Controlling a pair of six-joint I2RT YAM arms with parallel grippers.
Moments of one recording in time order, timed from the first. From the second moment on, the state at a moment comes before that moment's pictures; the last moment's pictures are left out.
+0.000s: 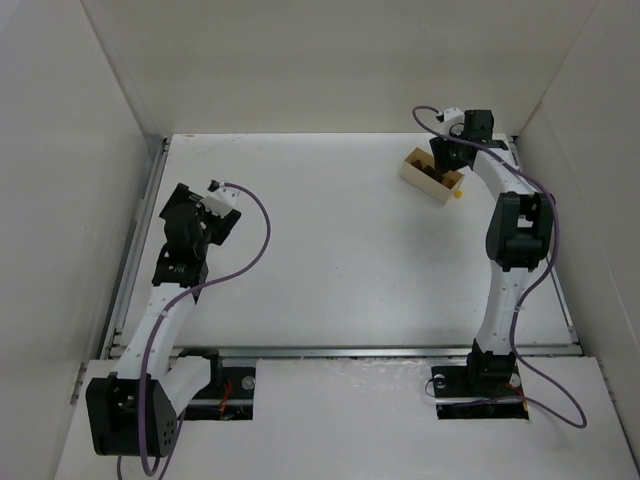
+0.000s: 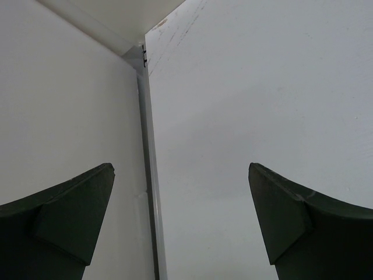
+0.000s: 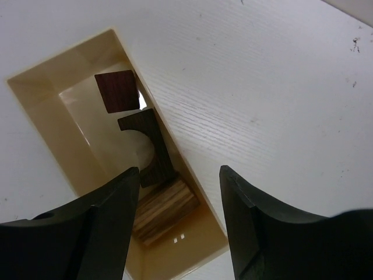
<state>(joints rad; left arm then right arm) -0.06 0.96 0.64 0.04 -0.12 0.64 -0.04 2.21 1.90 -0.43 -0.17 -0.39</state>
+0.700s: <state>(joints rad) -0.06 0.95 0.64 0.02 -0.11 0.67 -0.04 2.23 1.87 -0.40 -0.17 -0.40</state>
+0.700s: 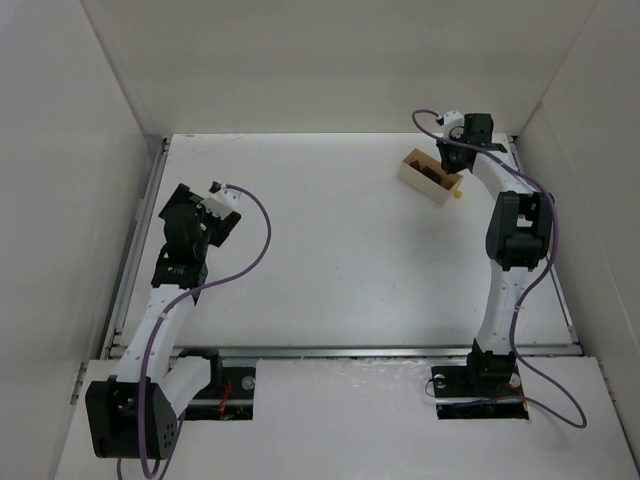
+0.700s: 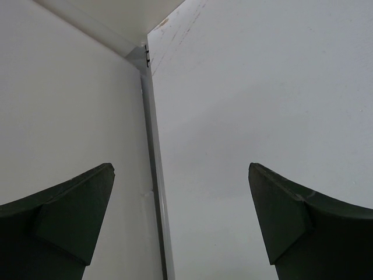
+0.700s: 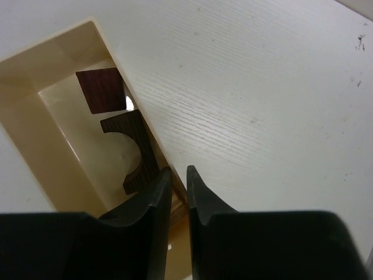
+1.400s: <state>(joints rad) -0.06 0.89 0.64 0.02 -0.12 0.69 0.08 2.05 1.67 -0.33 0.06 -0.37</state>
